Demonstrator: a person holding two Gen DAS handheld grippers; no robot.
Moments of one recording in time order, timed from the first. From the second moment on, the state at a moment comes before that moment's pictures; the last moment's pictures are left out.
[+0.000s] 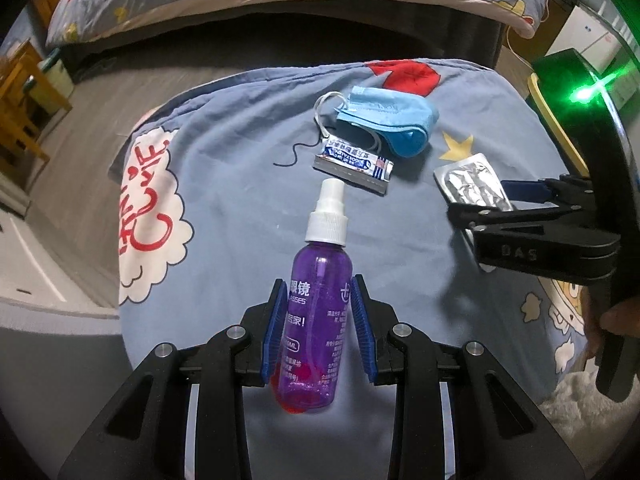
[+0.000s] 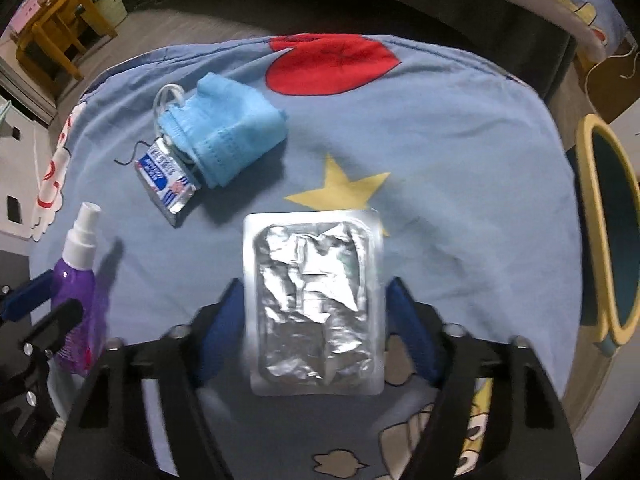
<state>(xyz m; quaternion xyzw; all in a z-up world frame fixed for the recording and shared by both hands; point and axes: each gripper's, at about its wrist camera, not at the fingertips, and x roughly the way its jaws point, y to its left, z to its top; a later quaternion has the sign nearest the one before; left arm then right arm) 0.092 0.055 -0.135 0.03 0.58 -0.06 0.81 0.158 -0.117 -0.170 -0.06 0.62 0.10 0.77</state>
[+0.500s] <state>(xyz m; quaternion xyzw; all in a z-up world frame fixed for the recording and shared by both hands) 0.094 0.046 -0.105 0.03 0.54 -0.06 0.84 0.143 -0.172 -0.078 -0.01 0.55 0.10 0.83</state>
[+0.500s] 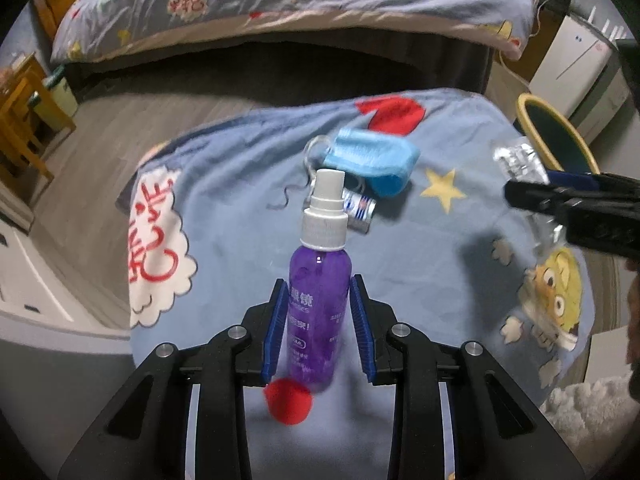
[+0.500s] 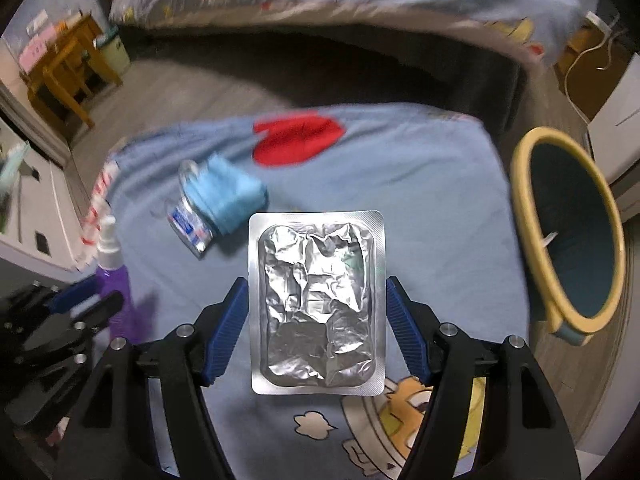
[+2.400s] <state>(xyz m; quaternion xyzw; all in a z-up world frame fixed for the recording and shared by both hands) 0.202 -0.310 -0.058 0.14 0.42 -0.27 0.86 0.178 -0.516 -0.064 0.30 0.45 -0.06 0.84</state>
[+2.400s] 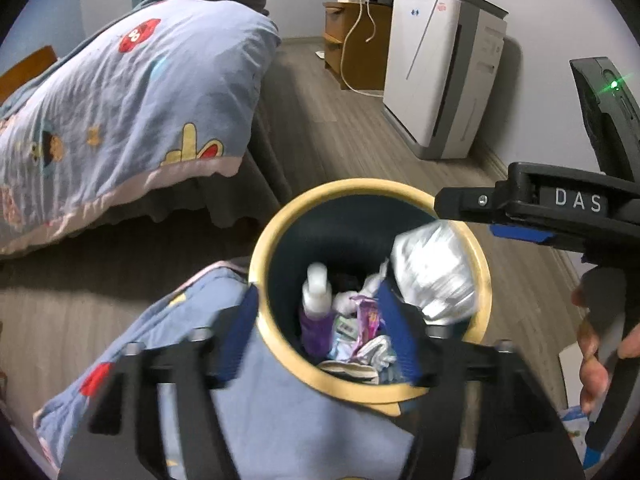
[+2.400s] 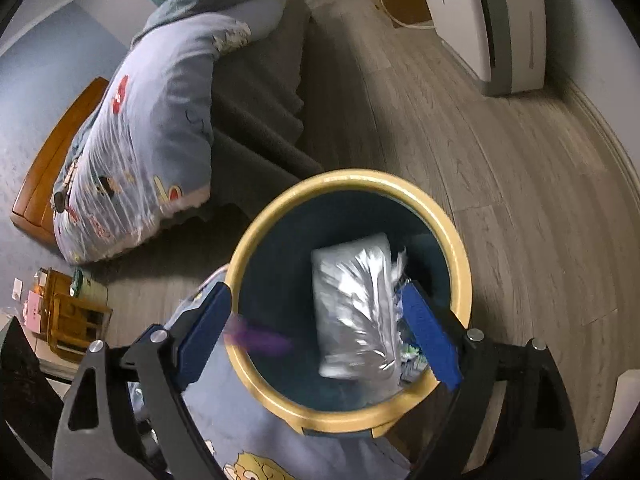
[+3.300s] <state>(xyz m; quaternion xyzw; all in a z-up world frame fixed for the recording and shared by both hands) 0.146 -0.081 -0.001 0.10 0.42 -0.13 0.89 0.198 -0.407 -0.030 0.22 0.47 -0.02 0.86</state>
